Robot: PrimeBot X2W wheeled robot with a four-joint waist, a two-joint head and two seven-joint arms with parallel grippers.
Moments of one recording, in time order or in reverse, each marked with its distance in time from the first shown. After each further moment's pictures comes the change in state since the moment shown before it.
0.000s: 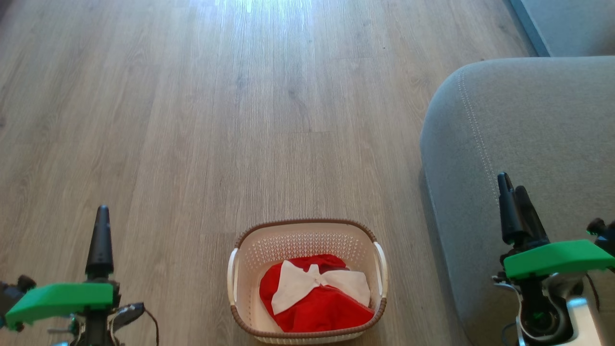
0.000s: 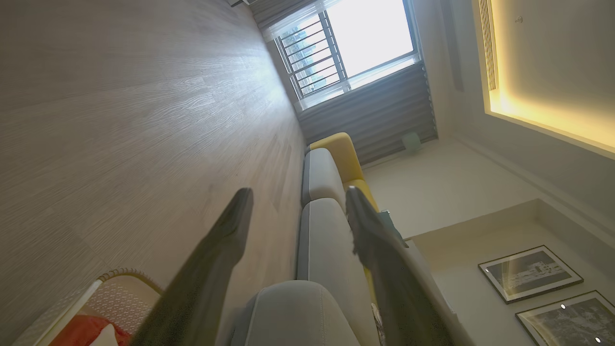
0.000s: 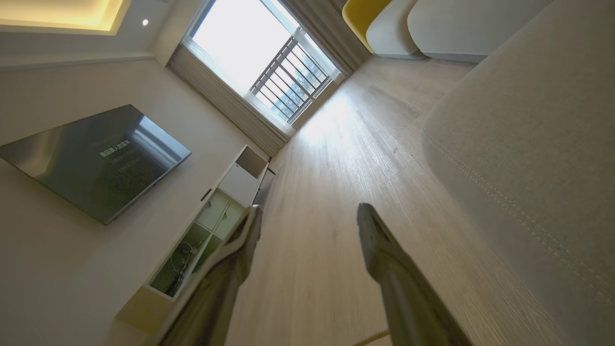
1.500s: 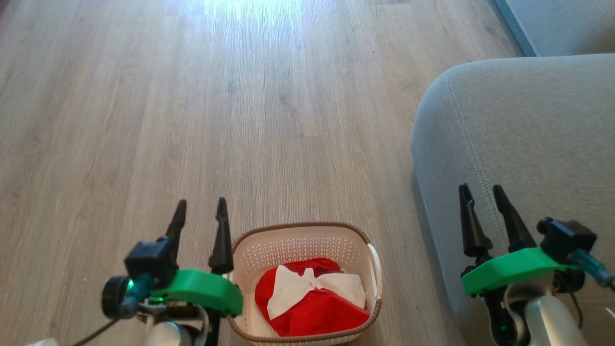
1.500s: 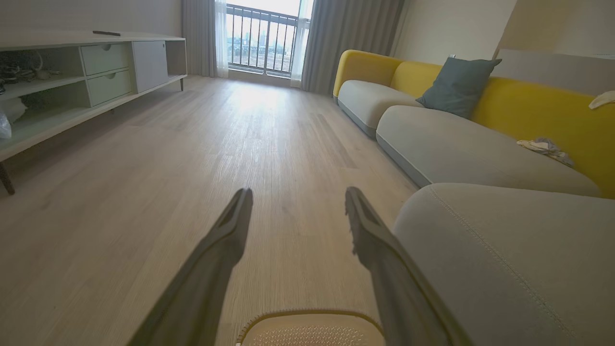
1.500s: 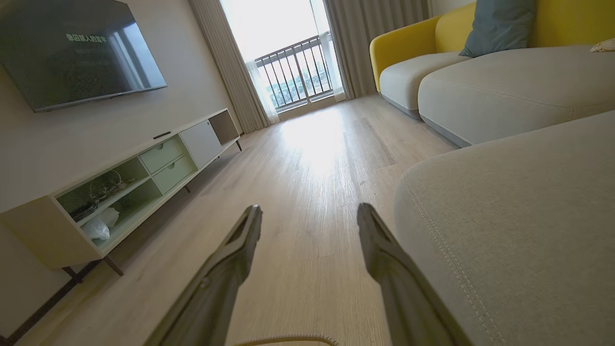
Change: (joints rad) left arm 0.001 0.080 -0.491 -0.198 0.887 0.392 -0.126; right arm -0.003 0.000 0.091 0.041 -0.491 0.000 -0.129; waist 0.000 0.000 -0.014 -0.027
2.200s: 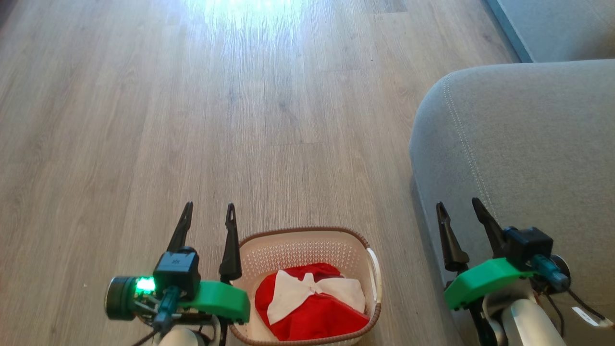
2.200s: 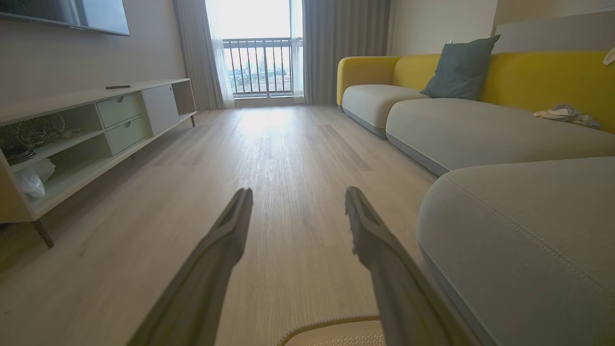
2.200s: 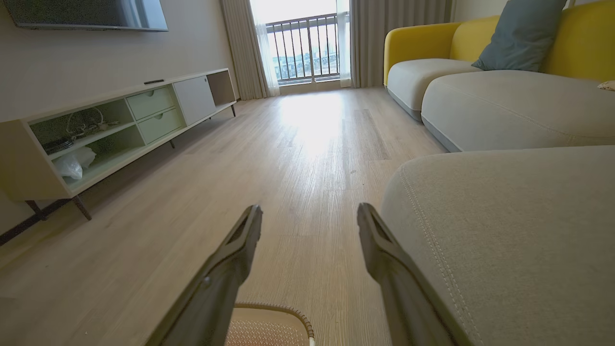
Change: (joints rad) left arm 0.002 -0.009 -0.049 0.056 0.177 0.040 -0.058; right arm -0.026 0.000 0.045 0.150 -0.207 0.000 -0.061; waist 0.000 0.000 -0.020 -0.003
